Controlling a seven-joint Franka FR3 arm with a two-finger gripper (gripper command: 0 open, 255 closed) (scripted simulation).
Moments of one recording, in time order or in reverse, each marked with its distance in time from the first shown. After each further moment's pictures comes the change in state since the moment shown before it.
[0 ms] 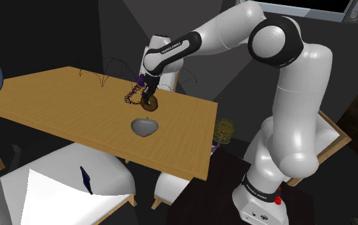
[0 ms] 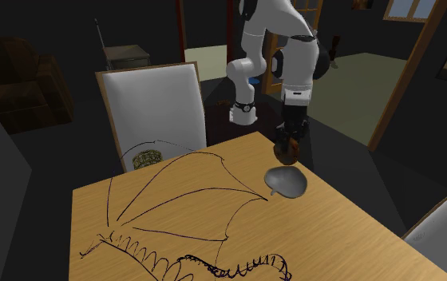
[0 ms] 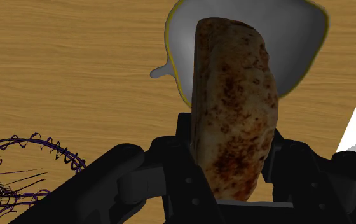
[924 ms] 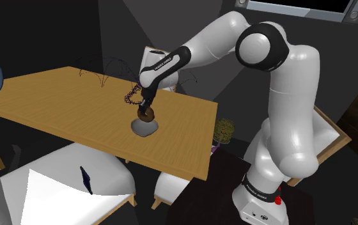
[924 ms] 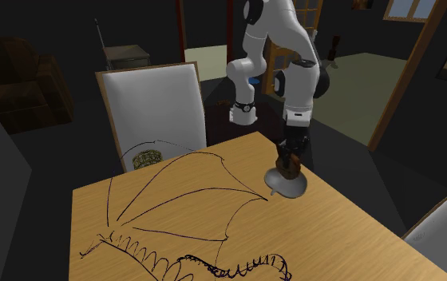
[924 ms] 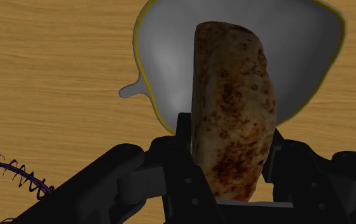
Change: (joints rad) arm -0.002 0.099 0.034 -0.052 0.058 0.143 -0.009
